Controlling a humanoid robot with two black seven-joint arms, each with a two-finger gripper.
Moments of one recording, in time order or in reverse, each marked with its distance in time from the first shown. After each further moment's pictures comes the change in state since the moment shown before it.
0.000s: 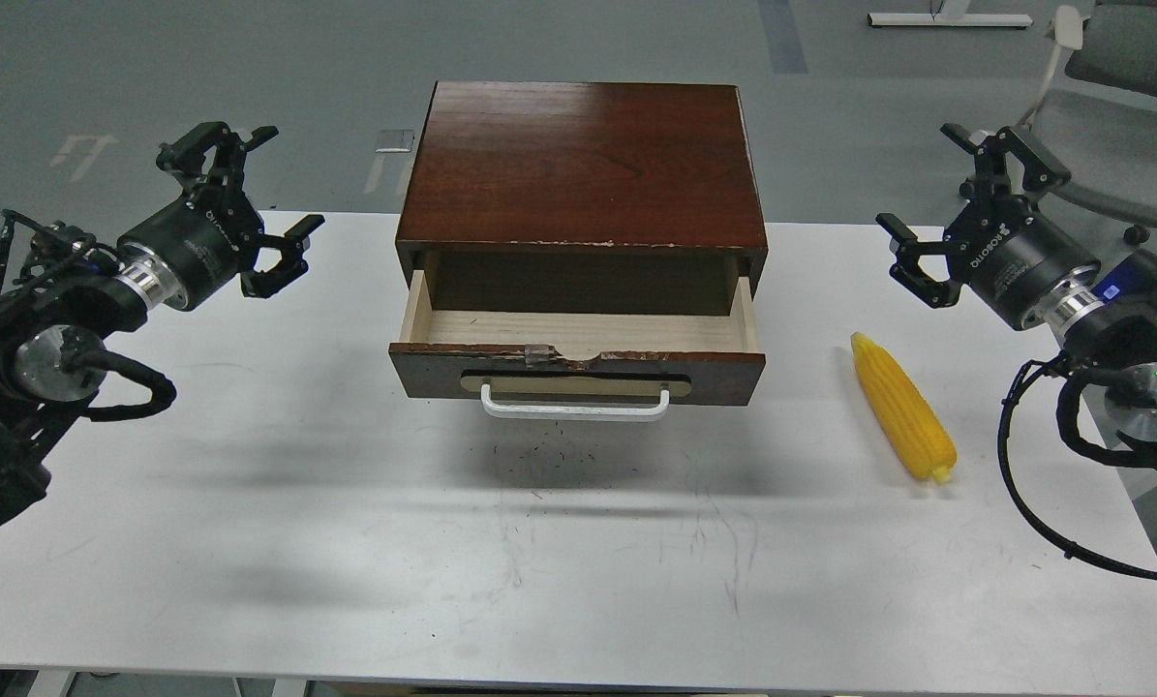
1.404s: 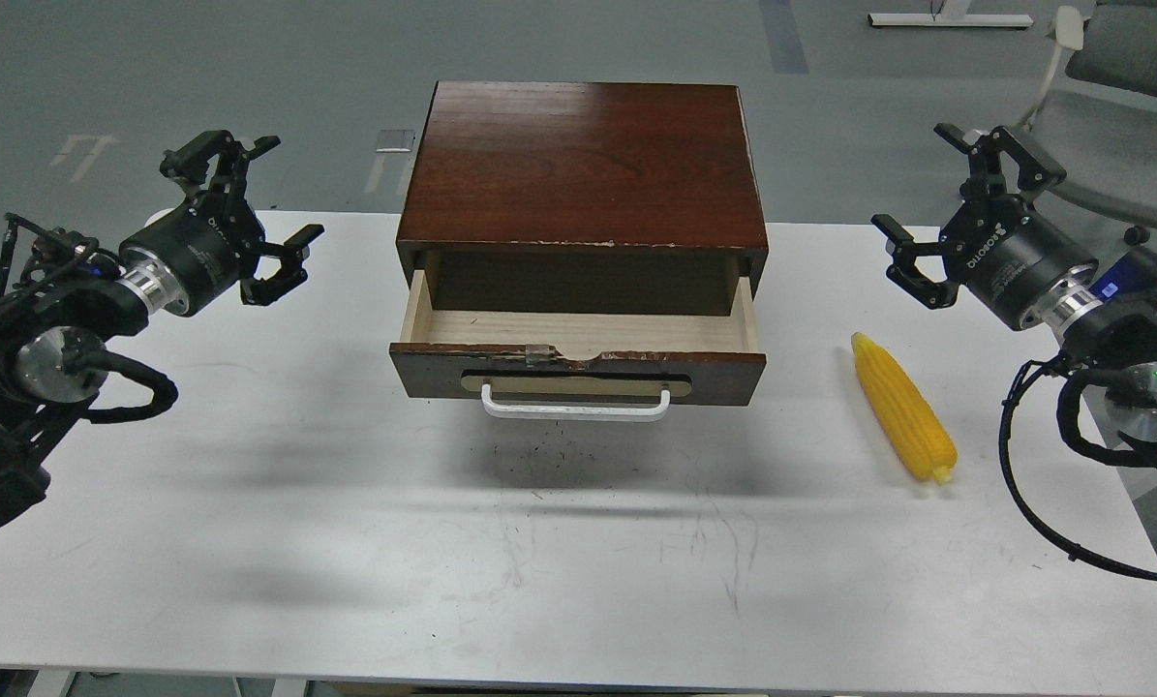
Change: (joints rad) left arm 0.003 0.001 0.006 -0.010 -0.003 0.022 0.047; right arm 0.001 -0.016 -0.008 0.029 -0.008 -0.020 -0.004
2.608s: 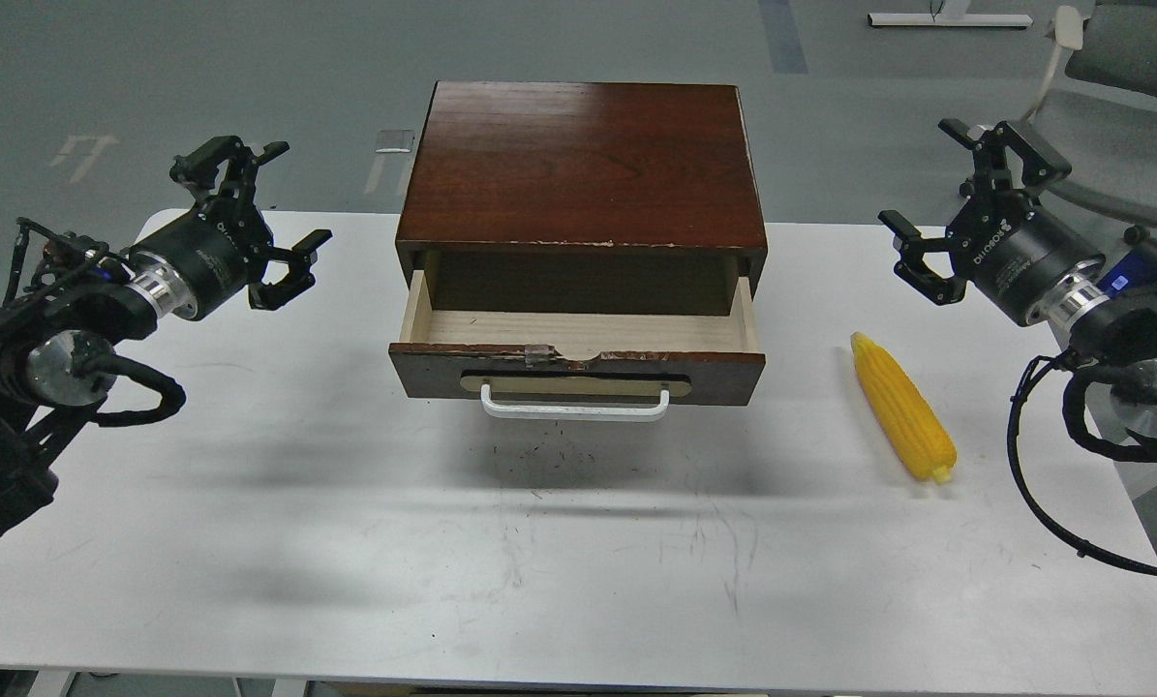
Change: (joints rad) left arm 0.002 -0.010 0.008 0.001 0.002 0.001 0.001; right arm 0.010 -0.006 -0.009 -0.004 -0.049 -0.027 -0.001
